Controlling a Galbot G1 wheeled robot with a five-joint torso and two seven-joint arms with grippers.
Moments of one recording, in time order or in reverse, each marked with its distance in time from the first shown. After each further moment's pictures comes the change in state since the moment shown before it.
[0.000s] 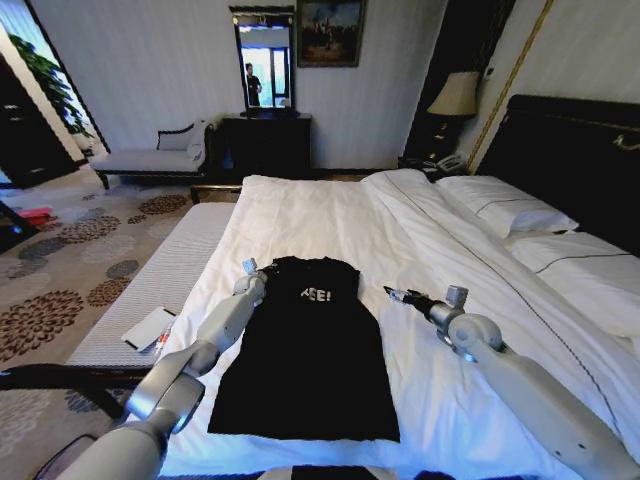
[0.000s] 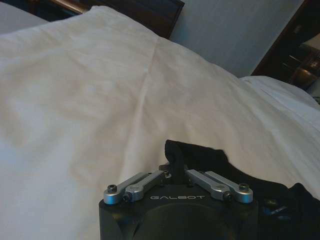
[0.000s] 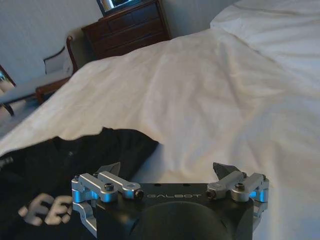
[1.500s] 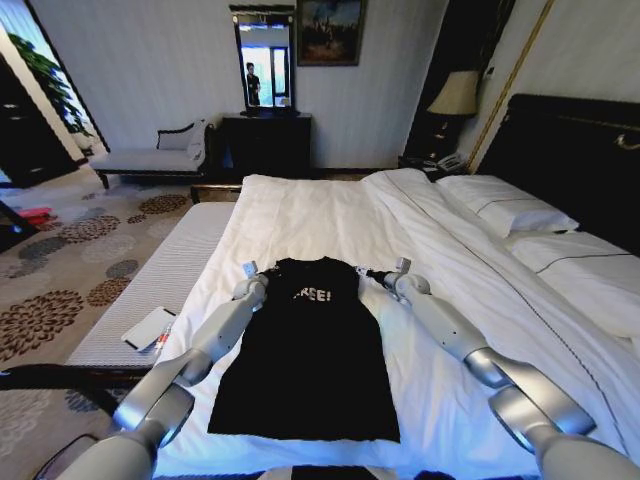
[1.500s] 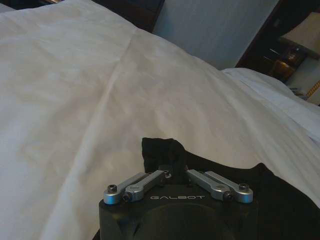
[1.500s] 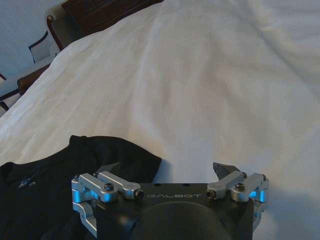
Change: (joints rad) left arm 0.018 -0.002 0.079 -0.081 -0.050 0.000 -0.024; right arm 0.604 0.312 -0.405 -0.784 -0.044 0.004 -0.180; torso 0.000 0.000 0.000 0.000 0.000
